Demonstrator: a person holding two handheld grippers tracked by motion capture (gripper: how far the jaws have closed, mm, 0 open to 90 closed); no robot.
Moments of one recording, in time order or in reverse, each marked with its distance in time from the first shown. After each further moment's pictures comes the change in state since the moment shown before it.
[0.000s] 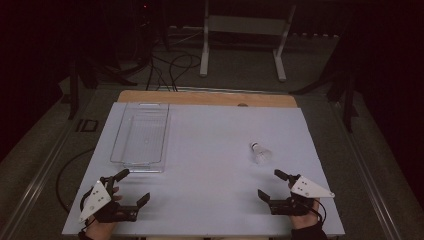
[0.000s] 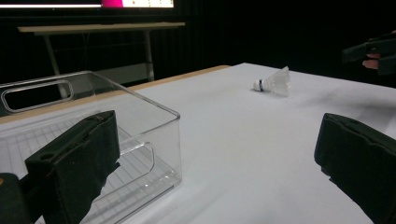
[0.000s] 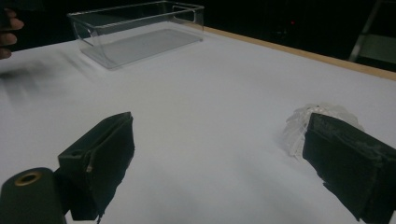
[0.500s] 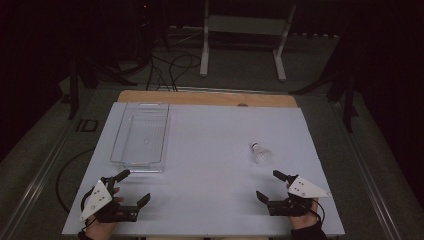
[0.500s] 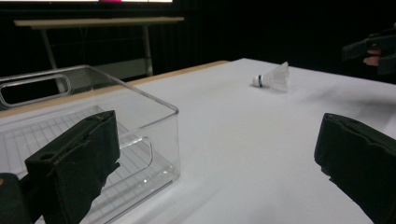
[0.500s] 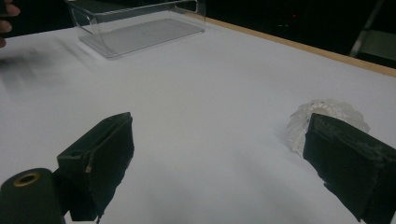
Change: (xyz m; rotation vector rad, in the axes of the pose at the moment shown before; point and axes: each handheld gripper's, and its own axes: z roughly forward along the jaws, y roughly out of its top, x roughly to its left) left arm -0.001 -0.001 0.002 0.043 0.009 0.000; right arm 0.004 0.002 0.002 0.038 -0.001 -0.031
